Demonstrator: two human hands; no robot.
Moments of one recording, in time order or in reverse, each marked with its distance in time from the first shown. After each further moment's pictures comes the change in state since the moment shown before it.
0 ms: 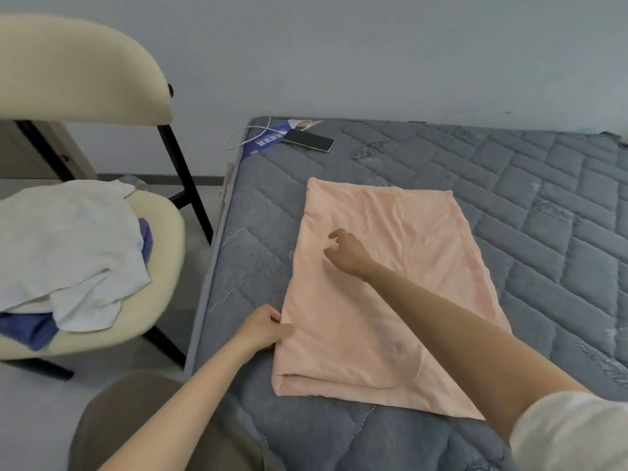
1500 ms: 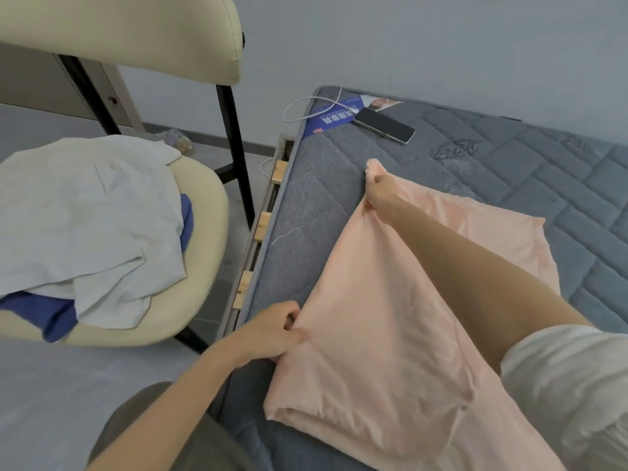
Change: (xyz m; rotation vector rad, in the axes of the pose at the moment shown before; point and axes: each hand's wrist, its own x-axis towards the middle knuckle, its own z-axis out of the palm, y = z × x) left_hand 0.038 -0.021 -0.078 -0.107 -0.180 0.116; right_hand 0.193 -0.083 0.019 0.215 0.130 0.099
